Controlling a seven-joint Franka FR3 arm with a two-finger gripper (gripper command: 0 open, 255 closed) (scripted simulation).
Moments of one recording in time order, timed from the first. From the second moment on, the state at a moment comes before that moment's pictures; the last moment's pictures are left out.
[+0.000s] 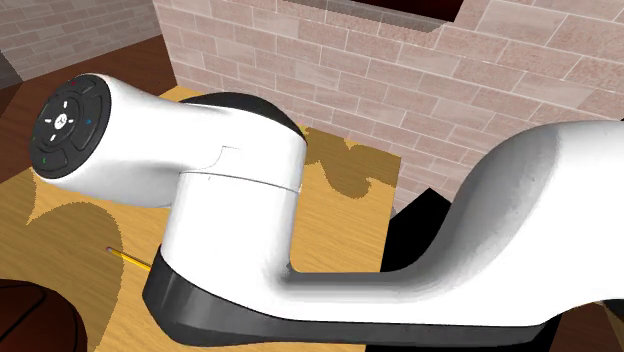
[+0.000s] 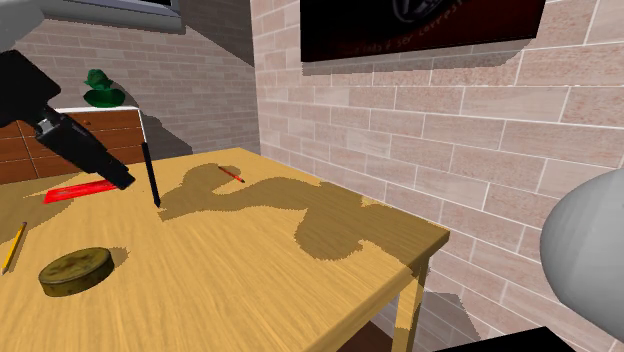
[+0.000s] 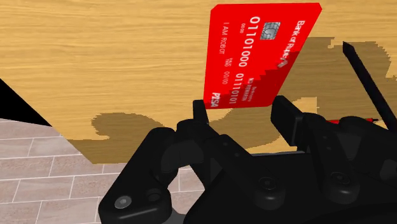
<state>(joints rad) -1.12 -0.76 1.84 -1.55 0.16 1.64 1.78</state>
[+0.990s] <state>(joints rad) -1.19 -0.87 1.95 -1.50 0.24 1.67 1.83</state>
